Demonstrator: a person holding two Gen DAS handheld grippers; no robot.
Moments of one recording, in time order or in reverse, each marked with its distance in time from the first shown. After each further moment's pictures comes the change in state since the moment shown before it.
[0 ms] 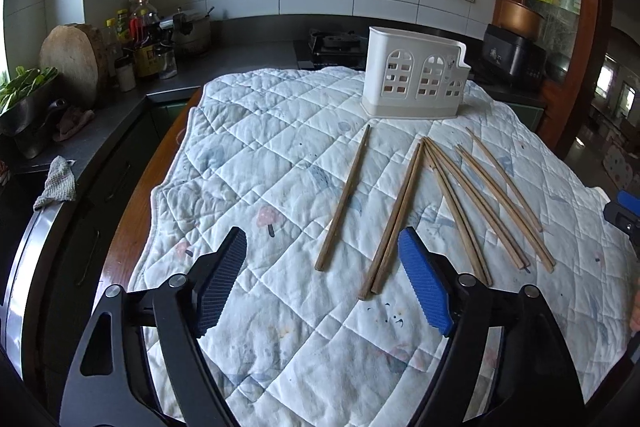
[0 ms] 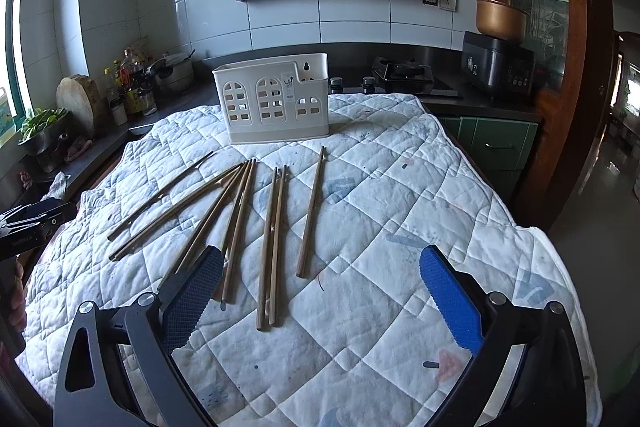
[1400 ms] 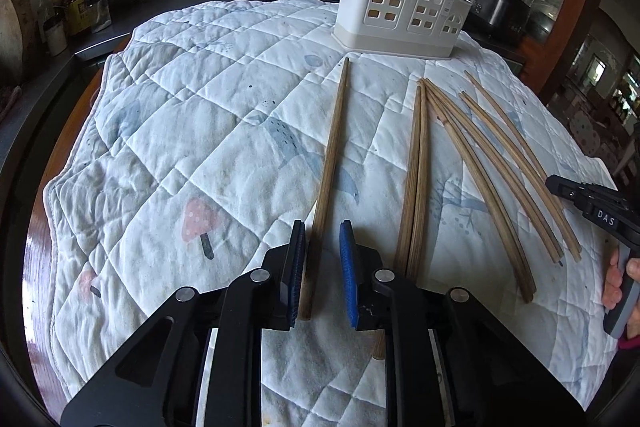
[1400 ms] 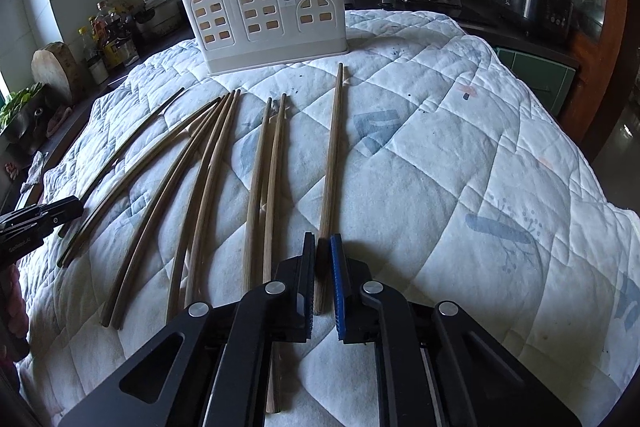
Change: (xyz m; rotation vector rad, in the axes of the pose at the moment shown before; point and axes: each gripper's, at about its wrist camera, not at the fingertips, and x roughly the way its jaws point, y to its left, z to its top) left arm 0.108 0.005 0.006 0.028 0.212 -0.171; right arm 0.125 0.010 0.003 0.038 0.246 0.035
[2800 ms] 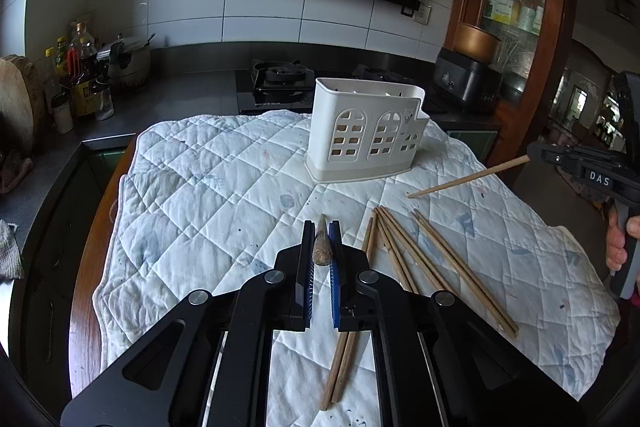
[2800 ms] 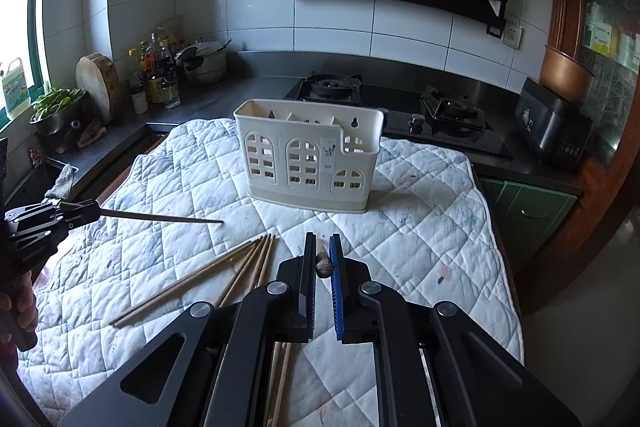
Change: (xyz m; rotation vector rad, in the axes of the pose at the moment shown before) left arm -0.086 -0.030 0.065 0.045 -0.291 -0.026; right arm -0.105 0.022 0.124 -0.227 -0.234 0.033
